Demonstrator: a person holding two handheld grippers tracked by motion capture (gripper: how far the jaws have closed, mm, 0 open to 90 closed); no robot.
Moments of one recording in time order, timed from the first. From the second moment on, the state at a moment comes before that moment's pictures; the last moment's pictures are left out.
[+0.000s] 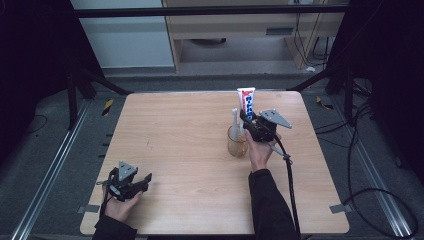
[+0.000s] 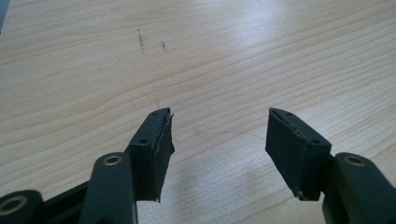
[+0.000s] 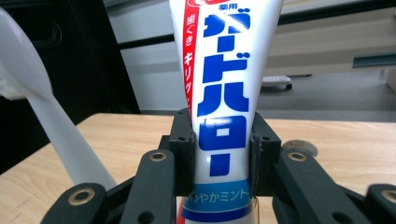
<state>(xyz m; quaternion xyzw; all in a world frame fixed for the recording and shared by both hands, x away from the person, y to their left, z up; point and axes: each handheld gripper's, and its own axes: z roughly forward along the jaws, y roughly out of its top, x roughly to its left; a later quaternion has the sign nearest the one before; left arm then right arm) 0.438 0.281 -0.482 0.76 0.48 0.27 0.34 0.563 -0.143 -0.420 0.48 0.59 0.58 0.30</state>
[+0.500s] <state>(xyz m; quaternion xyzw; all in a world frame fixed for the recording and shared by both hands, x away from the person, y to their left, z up) 0.438 0.281 -0.482 0.76 0.48 0.27 0.34 0.565 -0.139 -0.434 0.49 0.60 0.56 0.28</state>
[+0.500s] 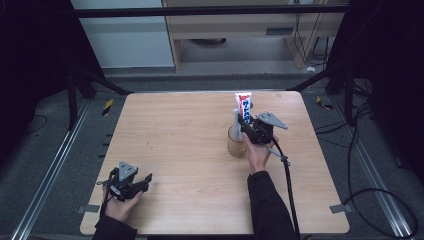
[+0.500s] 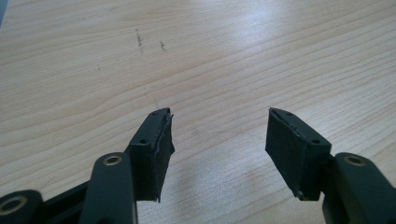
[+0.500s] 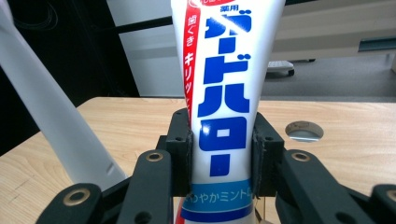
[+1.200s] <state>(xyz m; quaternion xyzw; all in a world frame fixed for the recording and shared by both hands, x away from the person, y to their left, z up) 0.438 0.280 -0.483 0.76 0.48 0.27 0.34 0.561 -0.145 -0.438 0.48 0.65 0.52 0.27</state>
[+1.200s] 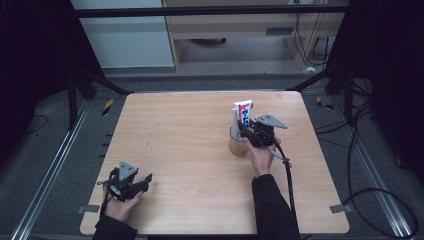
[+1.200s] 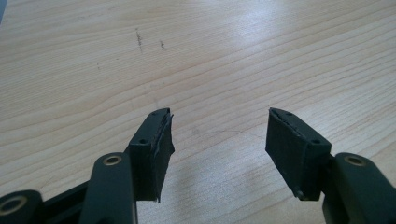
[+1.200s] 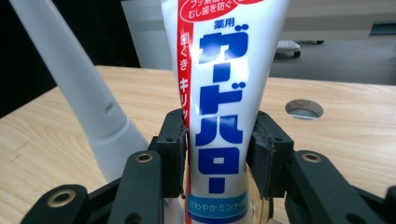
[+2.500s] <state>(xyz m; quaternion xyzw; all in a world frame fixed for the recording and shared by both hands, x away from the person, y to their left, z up) 0.438 0.280 -0.483 0.76 0.48 0.27 0.34 0.508 -0.193 -0.428 0.47 0.72 0.46 0.23</state>
